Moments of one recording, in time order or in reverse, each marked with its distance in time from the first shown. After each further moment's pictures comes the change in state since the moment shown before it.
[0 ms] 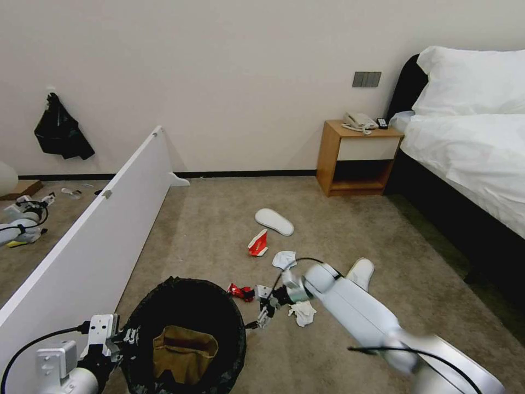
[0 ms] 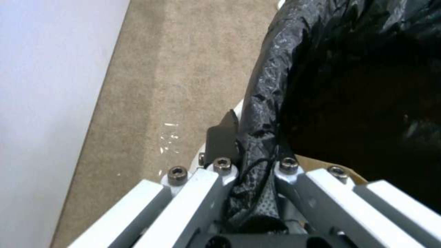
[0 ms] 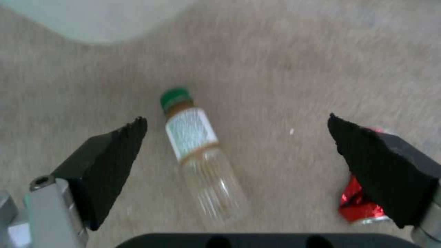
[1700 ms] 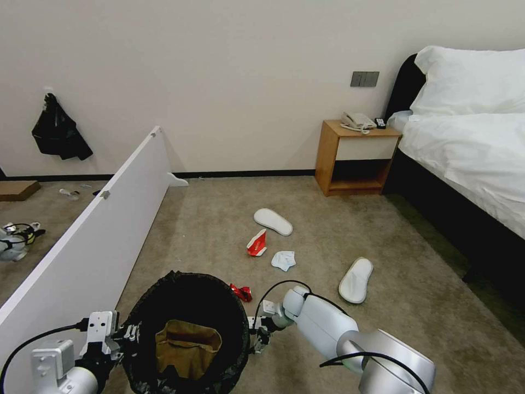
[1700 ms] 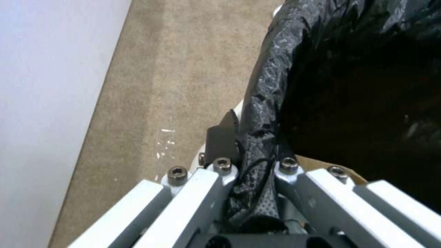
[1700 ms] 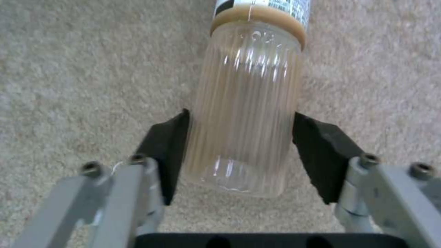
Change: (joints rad) left arm 0.006 -0.014 -0.008 -0.035 -0.005 0.005 -0.003; right arm -0.054 0.157 -0.112 -0.294 -0.149 -0.054 0.270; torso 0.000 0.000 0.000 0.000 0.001
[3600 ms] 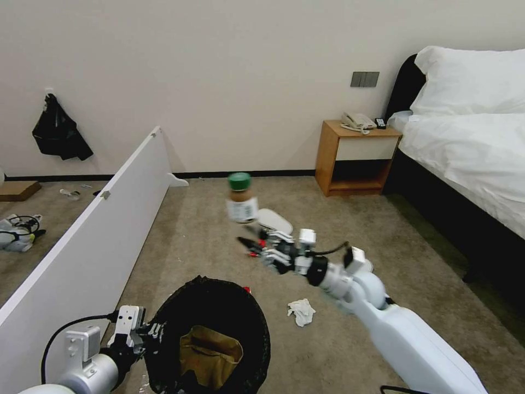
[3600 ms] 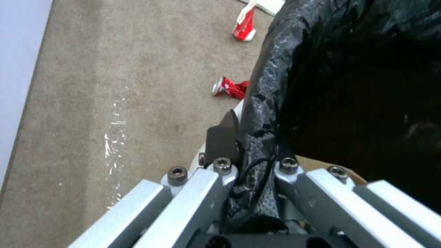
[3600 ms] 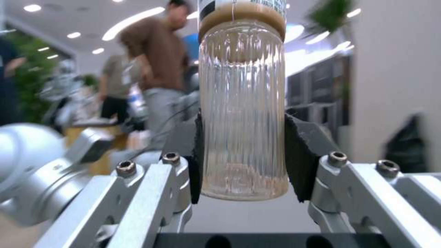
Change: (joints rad) left arm -0.068 0.168 0.098 0.065 -0.154 0.010 -0.010; right arm -0.295 -0.522 0.294 1.342 1.109 0.039 -0.001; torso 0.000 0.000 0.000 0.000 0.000
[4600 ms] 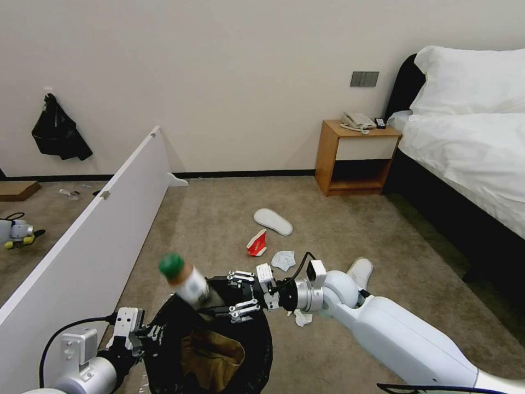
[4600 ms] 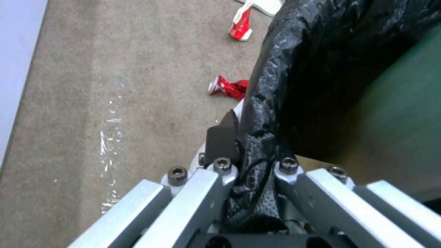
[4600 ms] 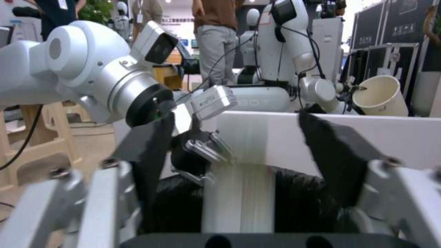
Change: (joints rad) left arm 0.016 -0.005 -0.014 -0.021 -0.026 0.007 -0.005; right arm 0.090 -0.065 -0.185 -0.038 -0.060 -0.030 -0.115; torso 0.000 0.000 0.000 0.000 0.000
